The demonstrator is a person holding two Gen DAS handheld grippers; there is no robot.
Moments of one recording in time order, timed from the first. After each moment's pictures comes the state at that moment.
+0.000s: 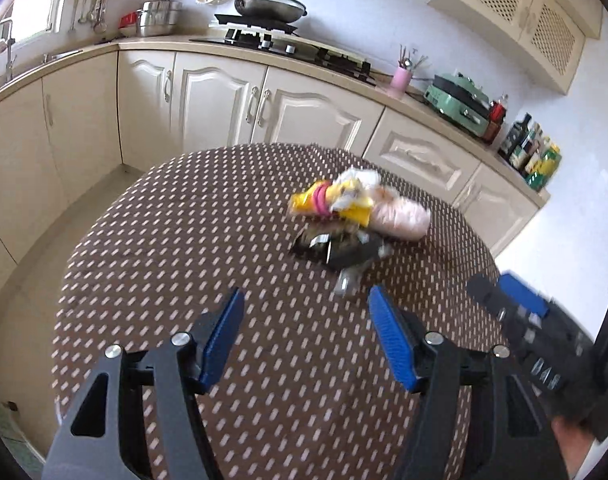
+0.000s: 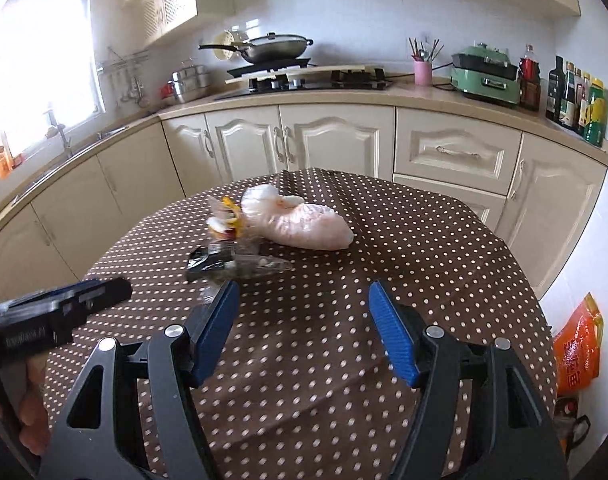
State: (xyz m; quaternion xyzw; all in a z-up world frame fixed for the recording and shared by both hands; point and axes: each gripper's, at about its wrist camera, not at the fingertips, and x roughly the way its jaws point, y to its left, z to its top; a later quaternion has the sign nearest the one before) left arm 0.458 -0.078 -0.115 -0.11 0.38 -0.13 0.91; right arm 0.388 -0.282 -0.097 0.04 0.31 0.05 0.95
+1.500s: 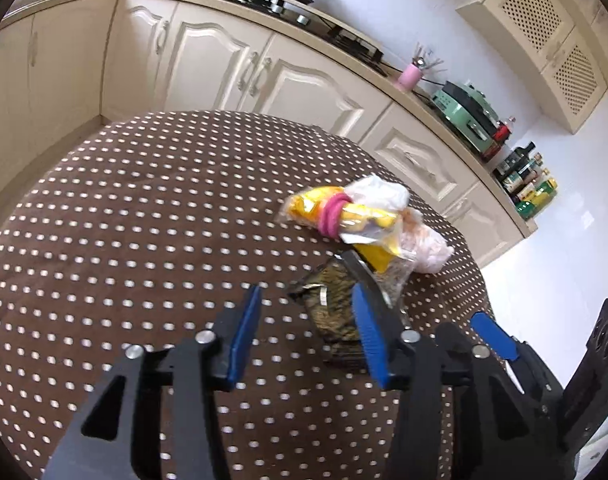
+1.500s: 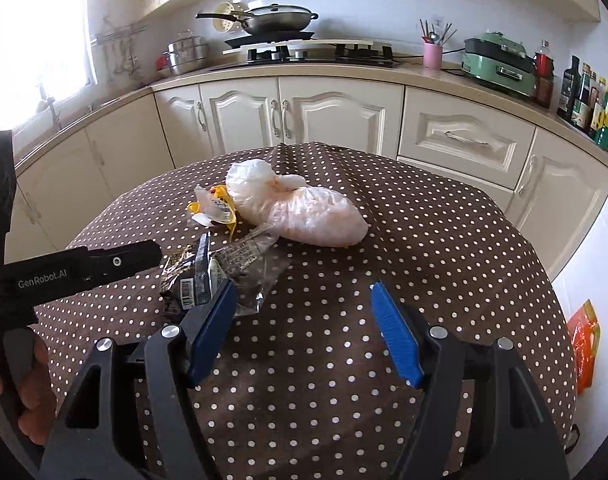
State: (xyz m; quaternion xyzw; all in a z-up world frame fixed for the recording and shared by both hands) left arm 0.518 -0.076 -0.163 -0.19 0.43 -0.17 0.87; right arm 0.422 -0.272 -0.122 0.02 0.35 0.04 0.93
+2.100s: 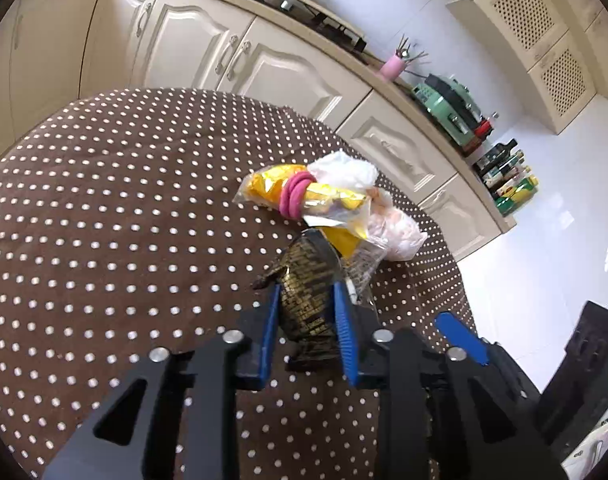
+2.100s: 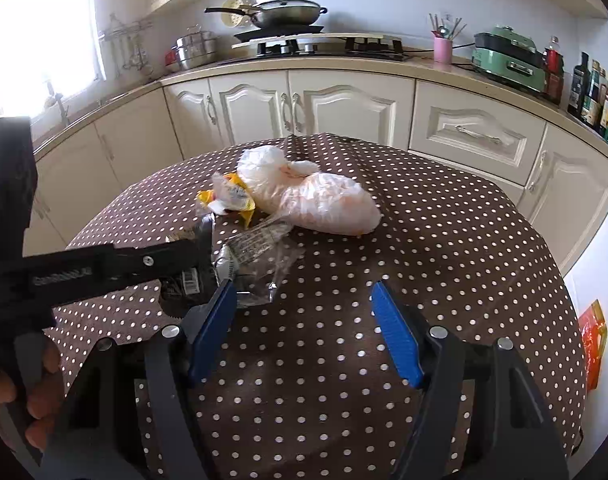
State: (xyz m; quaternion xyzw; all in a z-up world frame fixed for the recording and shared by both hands) left arm 0.516 -0.090 -0.168 -0.22 0.43 -0.20 0.85; right arm 0.418 -0.261 -0.127 0.02 0.36 0.07 0.93
